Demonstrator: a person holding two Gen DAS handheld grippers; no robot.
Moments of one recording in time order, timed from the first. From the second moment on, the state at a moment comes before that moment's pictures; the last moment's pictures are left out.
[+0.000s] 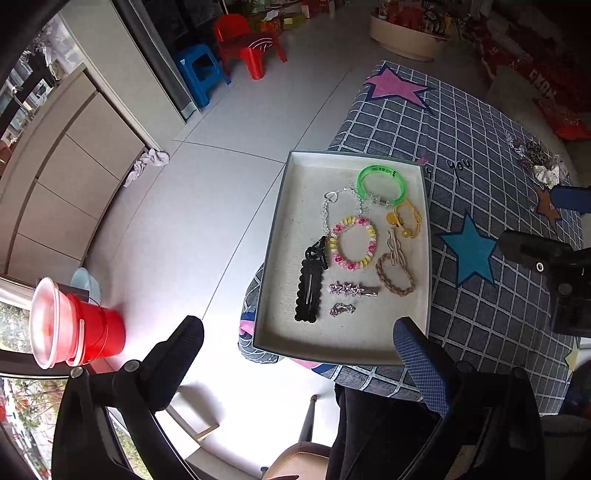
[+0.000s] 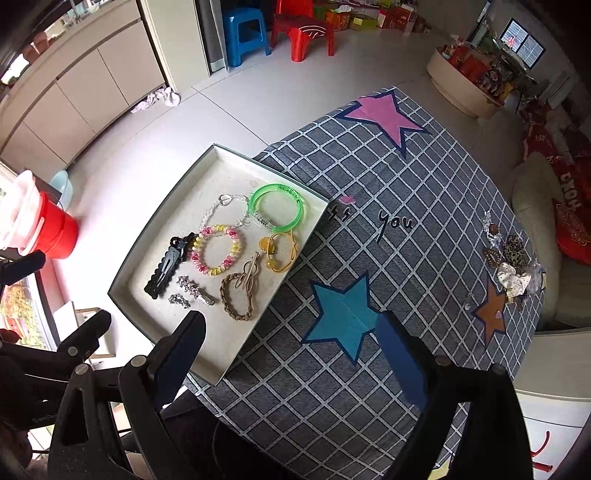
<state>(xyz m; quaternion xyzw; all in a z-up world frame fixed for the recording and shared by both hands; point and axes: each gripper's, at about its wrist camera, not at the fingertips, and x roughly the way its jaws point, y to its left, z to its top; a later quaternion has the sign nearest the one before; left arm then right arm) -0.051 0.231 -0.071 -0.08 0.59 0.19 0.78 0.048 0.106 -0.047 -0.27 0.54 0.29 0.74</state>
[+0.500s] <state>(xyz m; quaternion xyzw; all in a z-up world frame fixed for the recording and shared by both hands) -0.058 0.219 -0.062 -0.08 0.59 0.19 0.78 0.035 0.107 -0.034 -0.27 0.53 0.30 0.74</state>
